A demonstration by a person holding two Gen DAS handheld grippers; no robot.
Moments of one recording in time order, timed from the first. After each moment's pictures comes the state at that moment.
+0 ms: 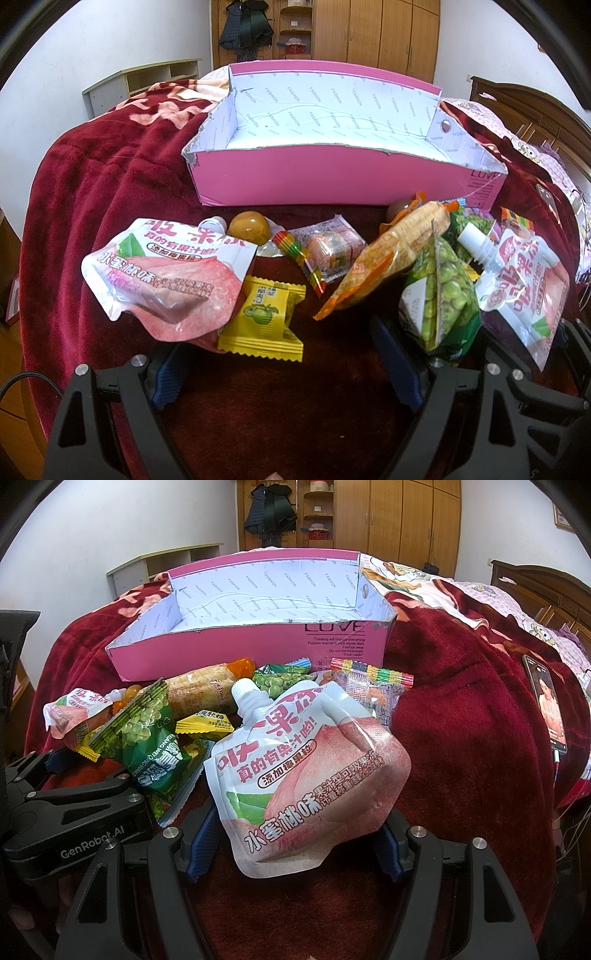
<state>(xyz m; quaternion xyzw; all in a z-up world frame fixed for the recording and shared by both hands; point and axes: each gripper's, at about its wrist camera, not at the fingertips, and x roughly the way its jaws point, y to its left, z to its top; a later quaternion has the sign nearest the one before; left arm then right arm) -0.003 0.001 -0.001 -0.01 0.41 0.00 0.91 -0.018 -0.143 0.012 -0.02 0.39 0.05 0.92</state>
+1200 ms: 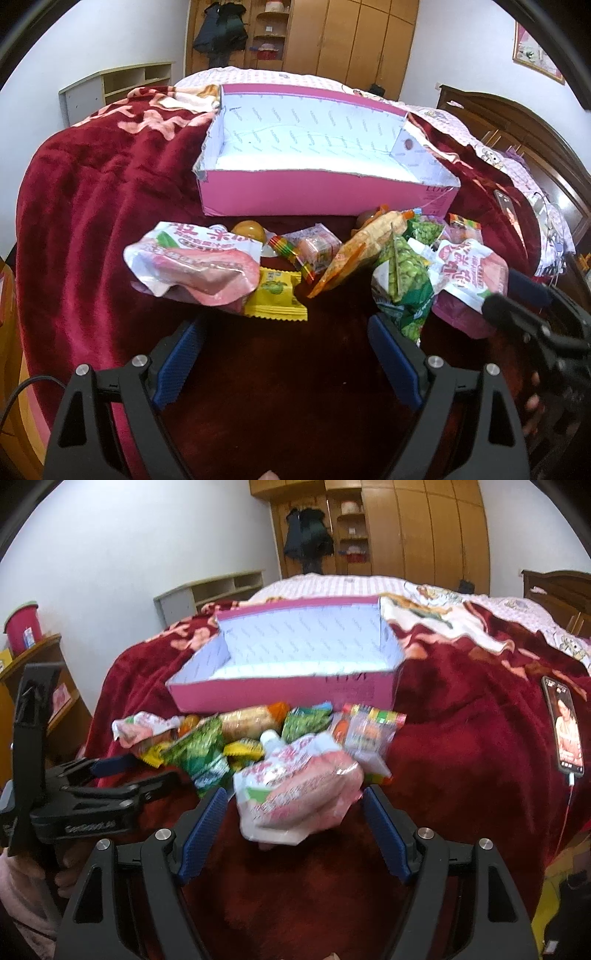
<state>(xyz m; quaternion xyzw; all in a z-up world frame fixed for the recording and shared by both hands) -0.029 0.026 0.029 -0.03 0.40 -0.08 0.91 -0.040 -0.169 0.051 0.01 0.33 0.15 0.93</state>
